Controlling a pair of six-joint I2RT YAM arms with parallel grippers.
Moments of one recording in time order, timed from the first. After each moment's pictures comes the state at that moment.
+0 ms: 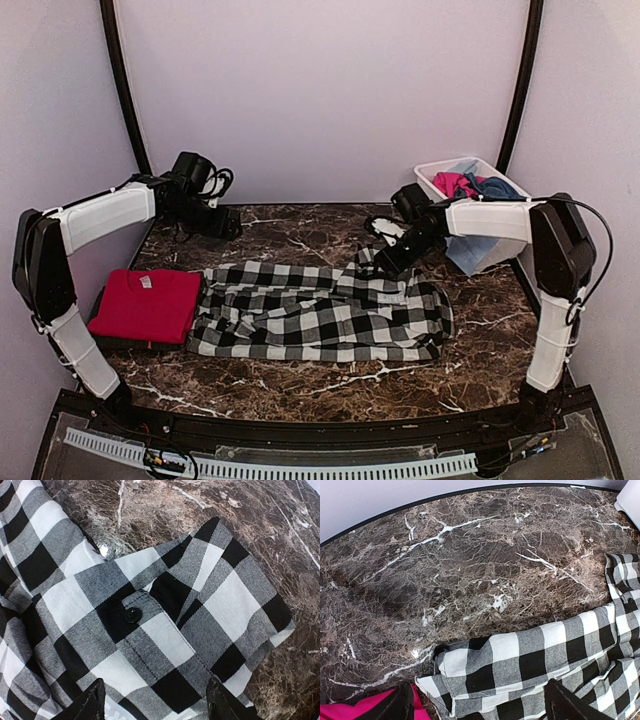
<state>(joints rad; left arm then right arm) -0.37 1.68 1.40 -0.61 -0.02 -0.11 0.53 1.92 1.41 -0.56 -0.16 -0.22</state>
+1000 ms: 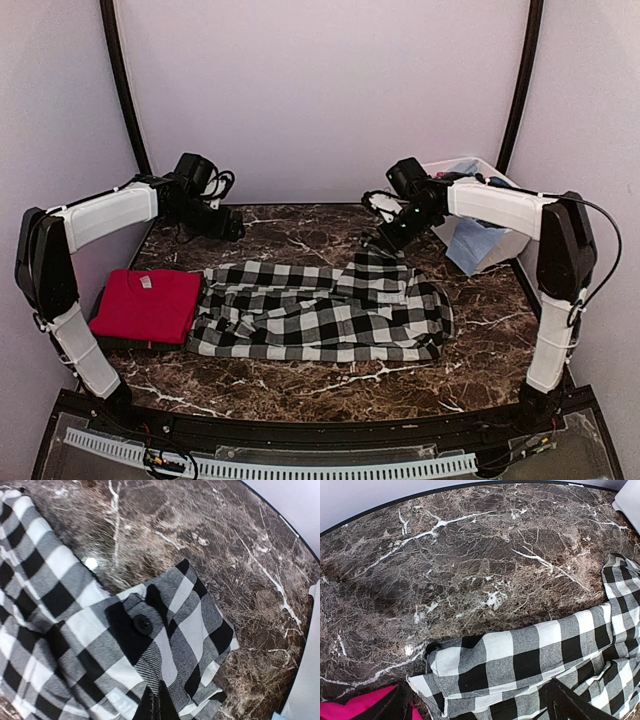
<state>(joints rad) -0.36 1.70 1.41 -0.62 0.01 -0.15 0.56 1.93 1.61 -0.71 -0.06 -0.18</state>
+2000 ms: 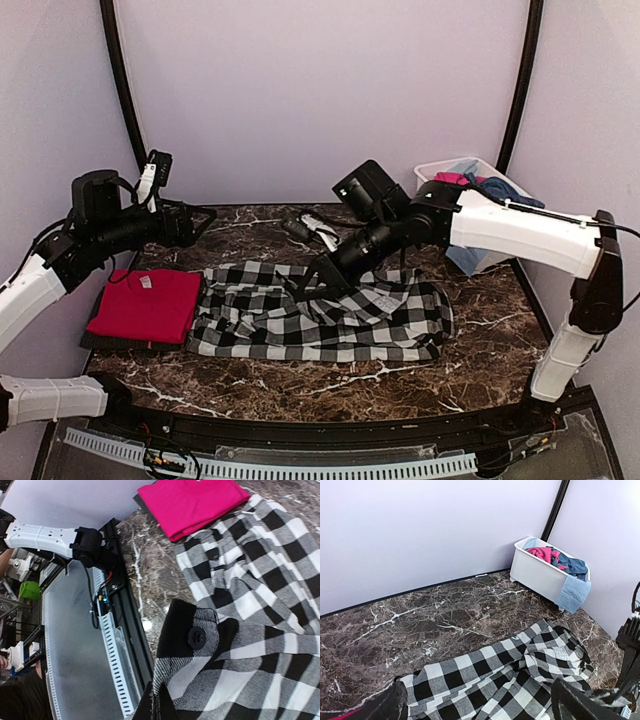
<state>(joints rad) -0.40 0.95 0.94 -0.30 0.25 -0.16 1.00 1.69 1.59 -0.72 -0.54 0.18</state>
